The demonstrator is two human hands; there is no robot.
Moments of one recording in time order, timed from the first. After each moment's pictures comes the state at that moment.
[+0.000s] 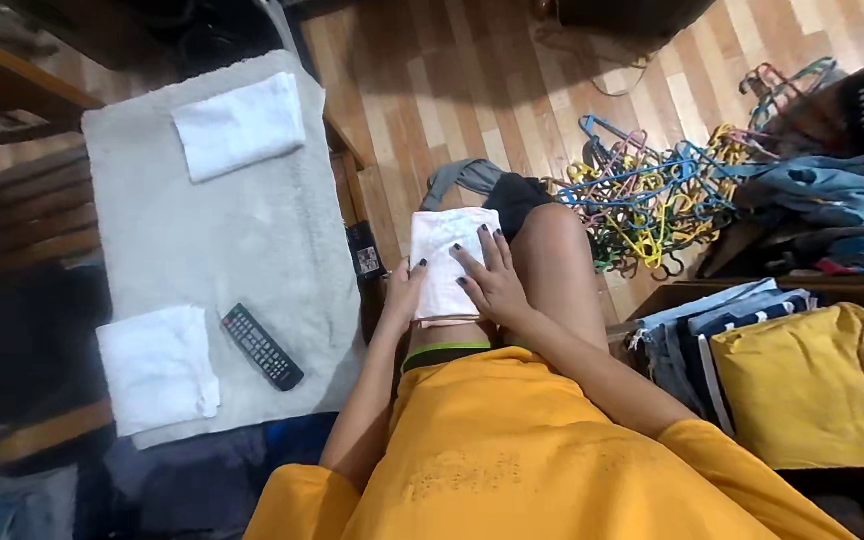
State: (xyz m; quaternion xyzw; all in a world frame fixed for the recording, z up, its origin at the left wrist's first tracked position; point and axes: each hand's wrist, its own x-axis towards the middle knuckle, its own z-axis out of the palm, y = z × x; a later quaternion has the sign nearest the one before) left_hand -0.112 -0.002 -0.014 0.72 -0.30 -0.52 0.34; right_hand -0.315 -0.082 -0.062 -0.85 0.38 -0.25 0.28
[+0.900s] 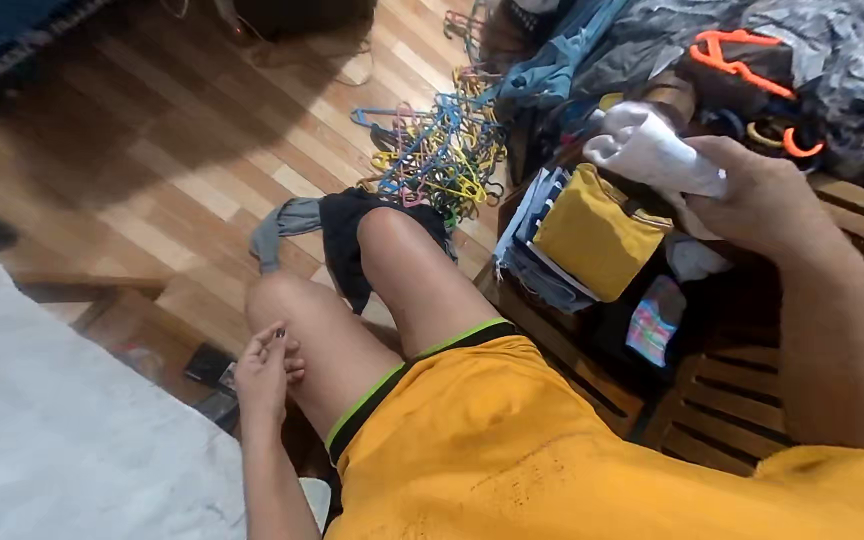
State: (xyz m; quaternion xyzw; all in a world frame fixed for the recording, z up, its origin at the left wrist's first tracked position) left_hand -0.094 -0.056 -0.047 0.73 -0.37 -0.50 0.29; right_hand -0.682 -0.046 0.197 -0.62 0.77 -0.04 0.10
